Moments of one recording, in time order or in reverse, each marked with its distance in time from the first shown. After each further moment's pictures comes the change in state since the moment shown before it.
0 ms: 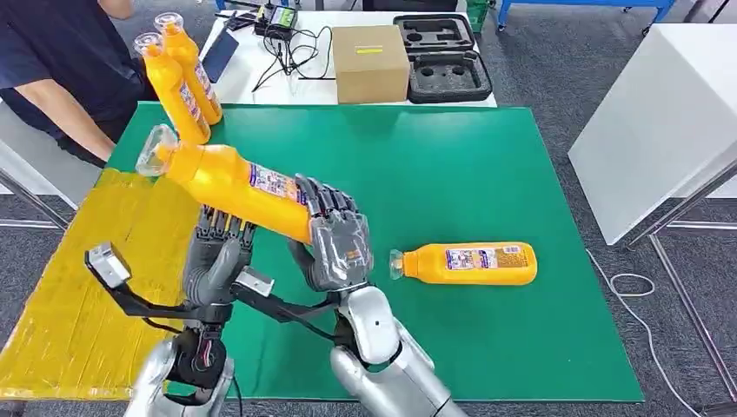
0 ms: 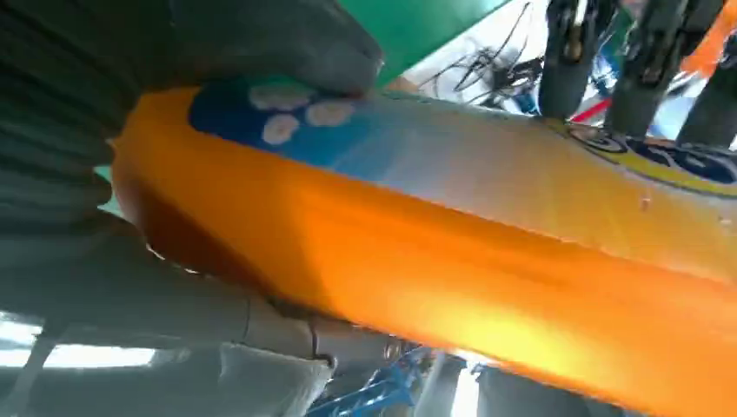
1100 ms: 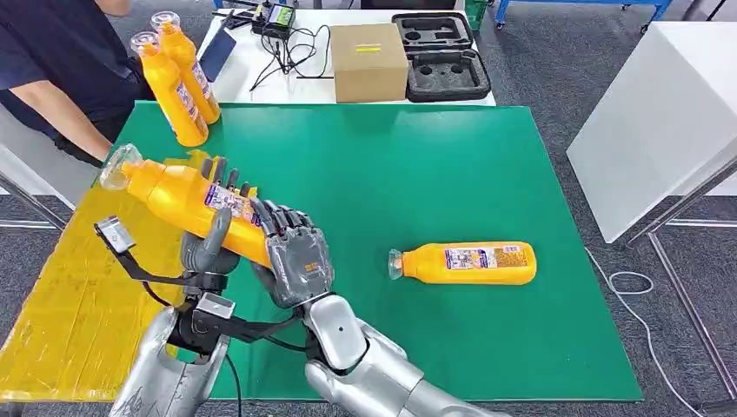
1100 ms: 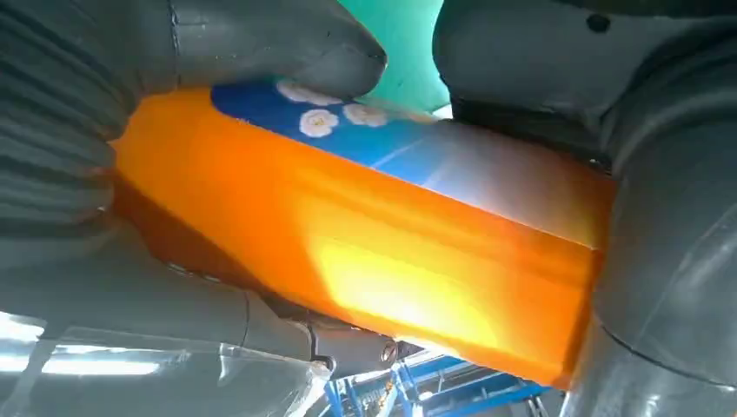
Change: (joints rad) left arm -0.139 -0.006 0.081 0.227 0.041 -0.008 -0.006; right arm -0.144 0.000 0.327 0.272 -0.205 -0.045 0.064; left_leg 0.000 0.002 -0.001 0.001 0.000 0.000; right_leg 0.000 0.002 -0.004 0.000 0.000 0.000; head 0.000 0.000
